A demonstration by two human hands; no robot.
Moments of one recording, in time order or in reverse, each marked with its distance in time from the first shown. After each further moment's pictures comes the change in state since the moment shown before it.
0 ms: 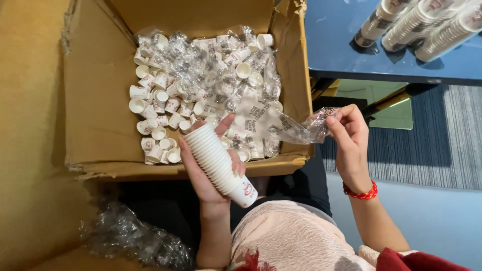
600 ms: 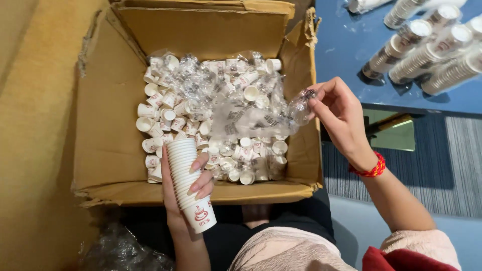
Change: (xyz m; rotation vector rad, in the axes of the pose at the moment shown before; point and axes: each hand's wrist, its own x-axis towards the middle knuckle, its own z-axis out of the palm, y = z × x) left_hand 0.032 0.066 -0.056 -0.286 -0.106 -0.325; right_hand 0.104 -0.028 0.038 -0.117 -0.288 -0.099
